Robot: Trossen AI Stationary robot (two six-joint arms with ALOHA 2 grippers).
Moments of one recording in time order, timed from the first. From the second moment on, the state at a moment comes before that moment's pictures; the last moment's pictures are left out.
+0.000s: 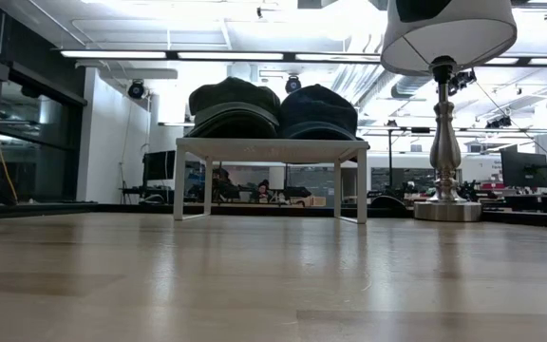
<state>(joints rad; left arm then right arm) -0.43 2.03 2.33 -0.69 -0.57 -0.79 0.57 0.41 0.84 -0.45 0.49 -0.45</state>
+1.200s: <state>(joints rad) -0.43 2.03 2.33 -0.70 -0.57 -0.82 0.57 0.54 0.84 -0.34 0.66 -0.48</state>
